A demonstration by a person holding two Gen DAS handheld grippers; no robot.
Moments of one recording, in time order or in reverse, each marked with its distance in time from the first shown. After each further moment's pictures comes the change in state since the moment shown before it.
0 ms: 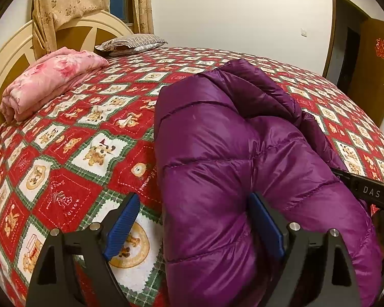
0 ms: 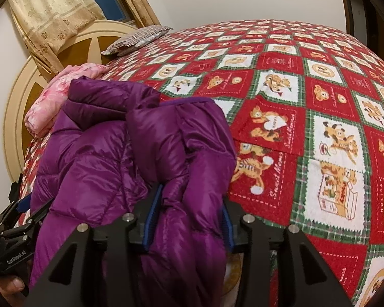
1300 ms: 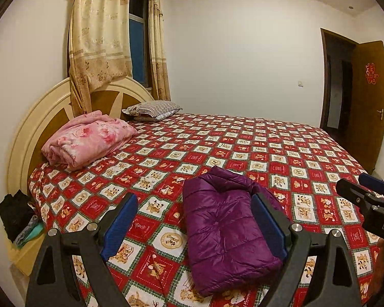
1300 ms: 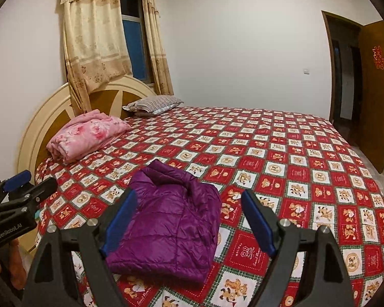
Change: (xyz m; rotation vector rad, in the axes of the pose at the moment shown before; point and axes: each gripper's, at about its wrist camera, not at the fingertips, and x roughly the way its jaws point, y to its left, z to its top) left arm -0.255 -0.020 0.009 0.014 -0.338 0.083; right arm -0.260 0.094 -0.036 -0.185 -0.405 -0.105
